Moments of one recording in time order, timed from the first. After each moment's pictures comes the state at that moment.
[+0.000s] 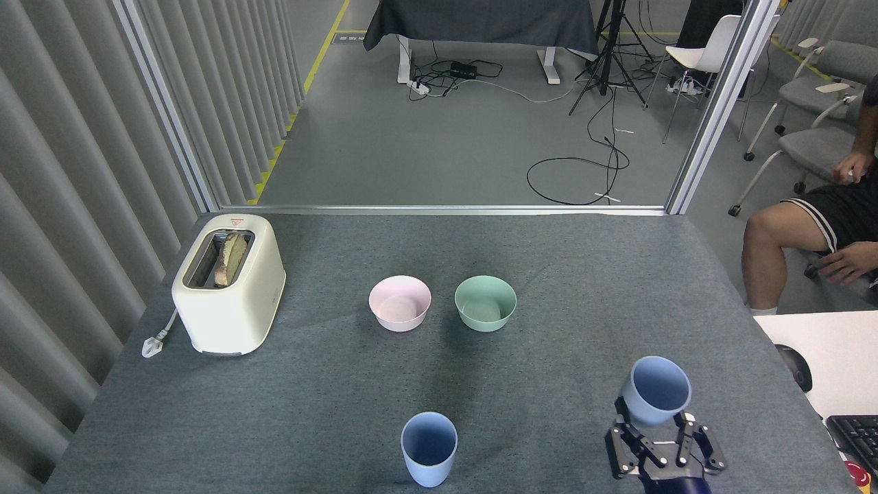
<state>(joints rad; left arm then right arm) 0.39 0.06 -0.30 -1.48 -1.54 0.20 0.41 0.07 0.01 -0.14 -1.43 1.52 -0.22 -0.25</state>
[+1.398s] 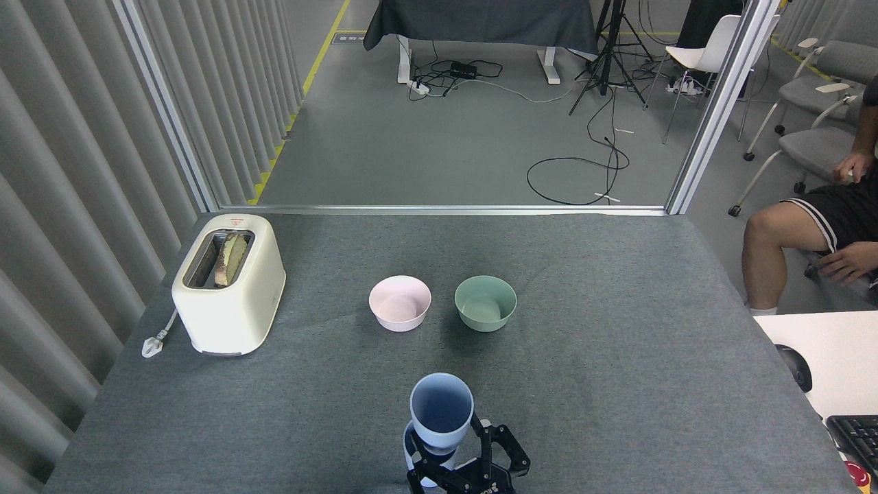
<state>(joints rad) 0.39 0.06 -0.30 -1.47 -1.52 0.23 0.42 0.15 0.20 0.33 -1.58 1.76 -0.14 -0.09</state>
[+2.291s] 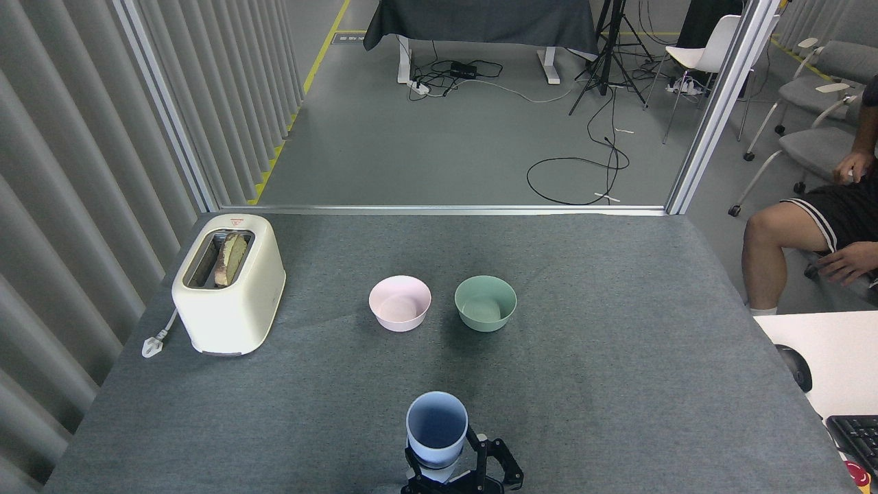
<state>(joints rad) 0.38 0.06 -0.30 -1.47 -1.52 0.23 0.43 0.15 0.21 0.33 -1.49 1.75 -0.14 -0.11</state>
